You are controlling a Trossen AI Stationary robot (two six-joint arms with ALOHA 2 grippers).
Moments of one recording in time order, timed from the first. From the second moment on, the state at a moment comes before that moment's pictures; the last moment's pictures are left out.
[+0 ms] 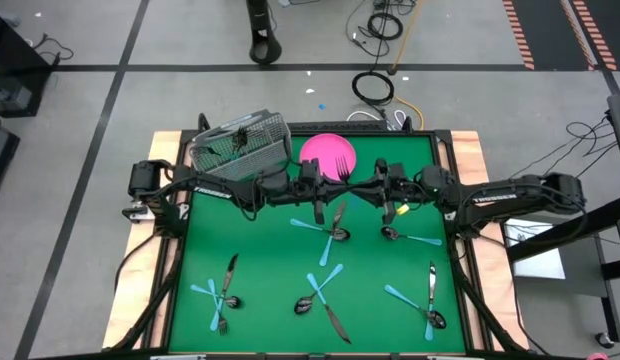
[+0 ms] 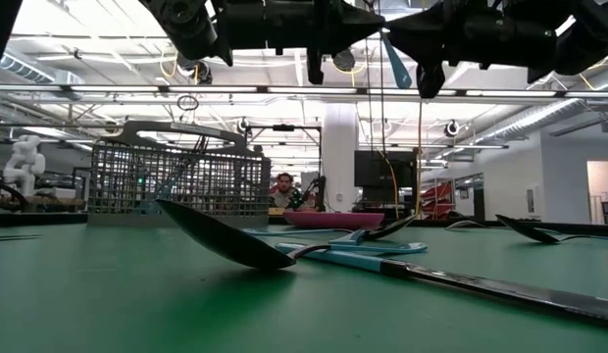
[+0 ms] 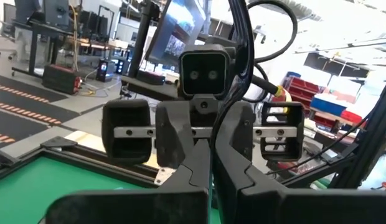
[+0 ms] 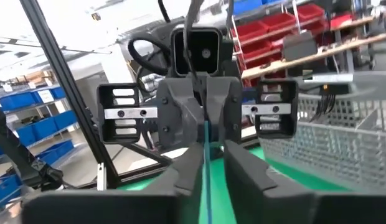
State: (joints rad) left arm 0.07 1.76 1.05 0.85 0.03 -0.27; right arm -0.17 1.06 0.40 0.82 -0.15 0.36
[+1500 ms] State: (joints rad) left arm 0.37 0.97 0.61 -0.17 -0.92 -0.28; right arm -0.16 1.02 0.40 0.40 -0.02 0.28
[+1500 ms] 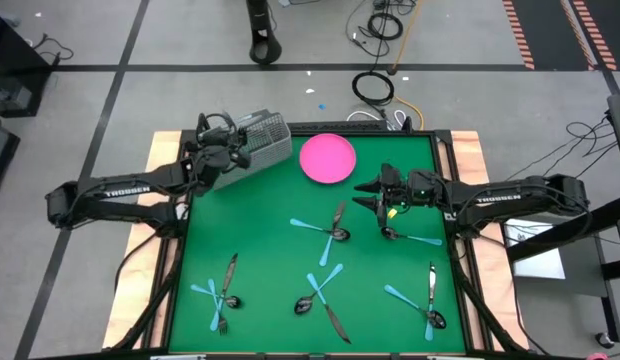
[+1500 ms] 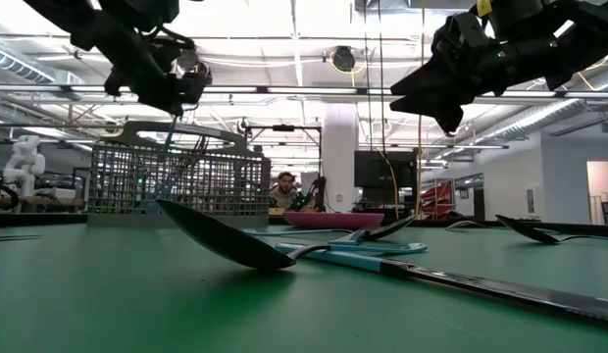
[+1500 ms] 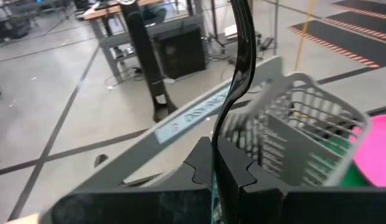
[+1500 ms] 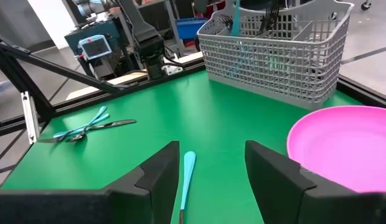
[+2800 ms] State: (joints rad) left arm 0.41 0.98 0.61 -0.37 -0.74 -0.49; right arm -0.16 1.02 0.40 0.42 -0.02 0.28
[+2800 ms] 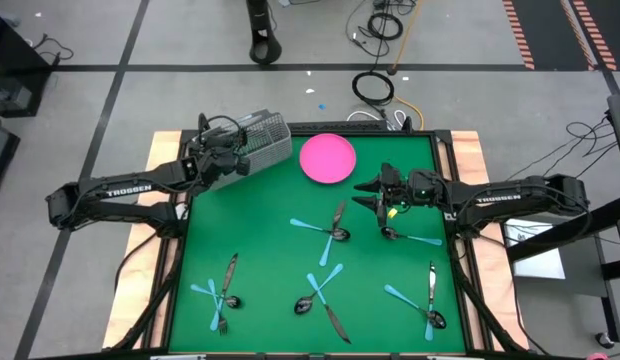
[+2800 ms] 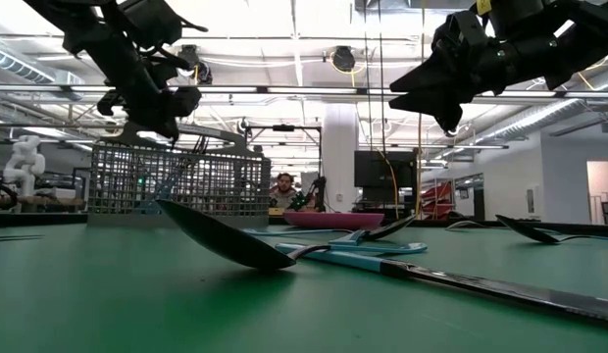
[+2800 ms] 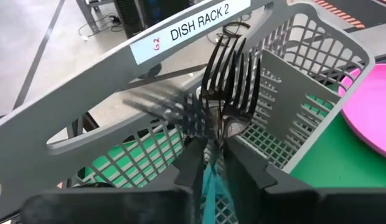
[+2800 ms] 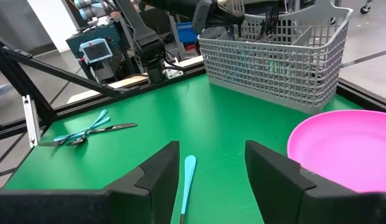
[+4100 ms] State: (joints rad) left arm -0.03 1.00 0.71 -0.07 -0.30 -0.30; right arm -0.16 1.02 0.40 0.45 -0.02 0.24
